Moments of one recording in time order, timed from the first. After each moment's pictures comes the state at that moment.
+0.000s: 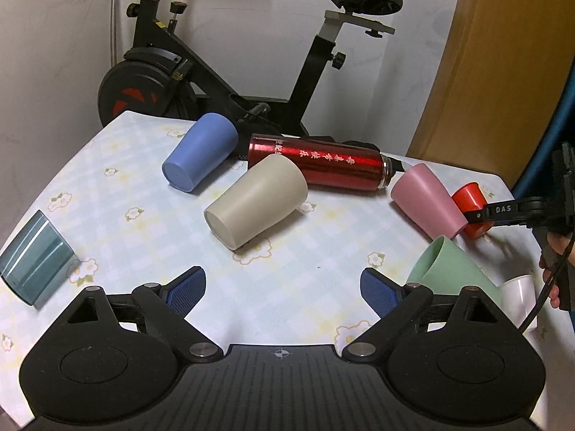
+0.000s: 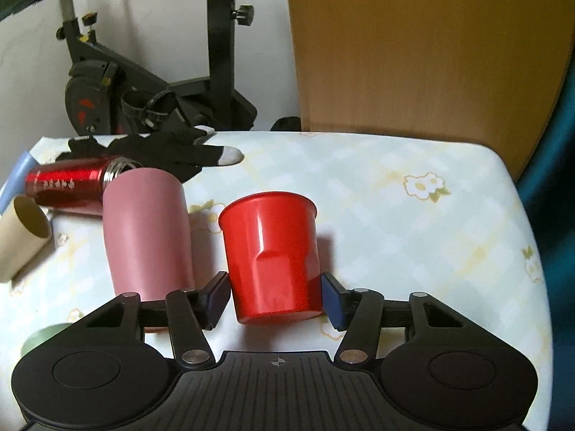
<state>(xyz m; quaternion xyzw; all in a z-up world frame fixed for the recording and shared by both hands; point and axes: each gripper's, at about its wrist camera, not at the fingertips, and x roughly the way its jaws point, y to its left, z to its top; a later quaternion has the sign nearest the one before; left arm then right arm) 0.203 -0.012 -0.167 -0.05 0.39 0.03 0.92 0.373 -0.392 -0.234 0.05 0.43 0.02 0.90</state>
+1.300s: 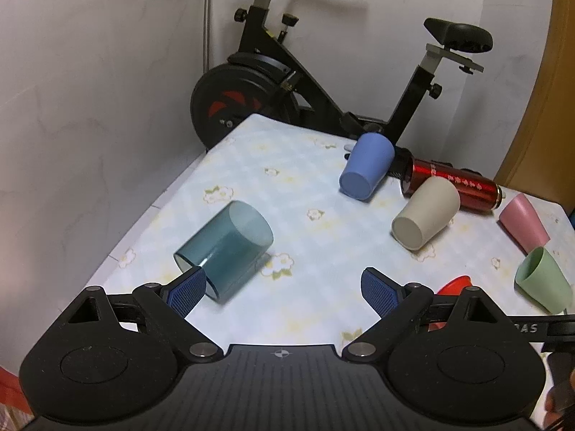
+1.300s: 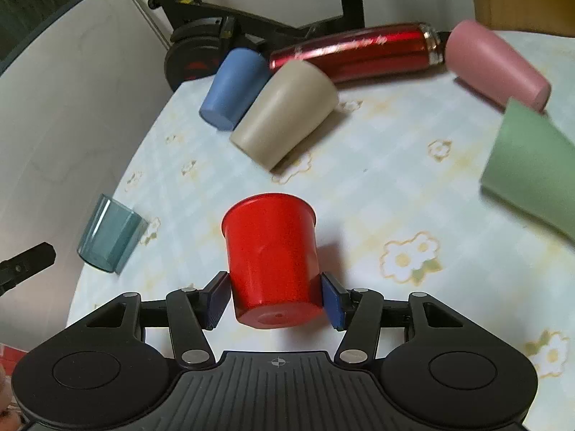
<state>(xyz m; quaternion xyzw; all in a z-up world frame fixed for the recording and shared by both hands) 0.143 0.134 -0.137 -0.06 0.38 0.12 0.92 0.254 -0.116 -0.234 0.17 0.49 0.11 0.85</state>
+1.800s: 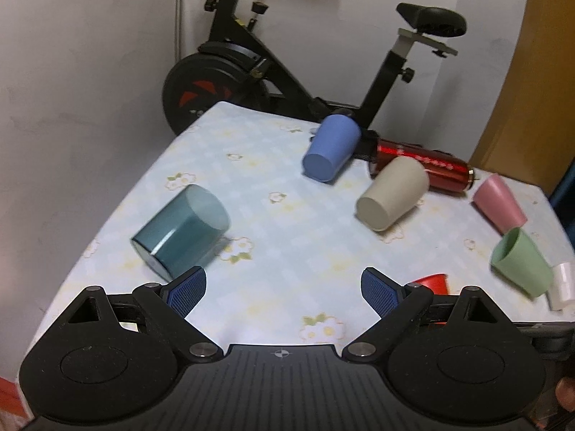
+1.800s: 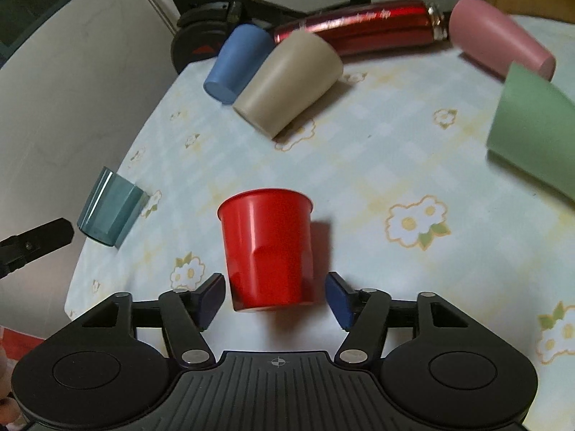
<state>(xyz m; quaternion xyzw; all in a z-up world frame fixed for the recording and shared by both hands) 0.140 0.113 -0.148 -0.07 0.39 0.08 0.92 0.234 -0.122 -0.245 0.15 0.48 0.12 0.85</state>
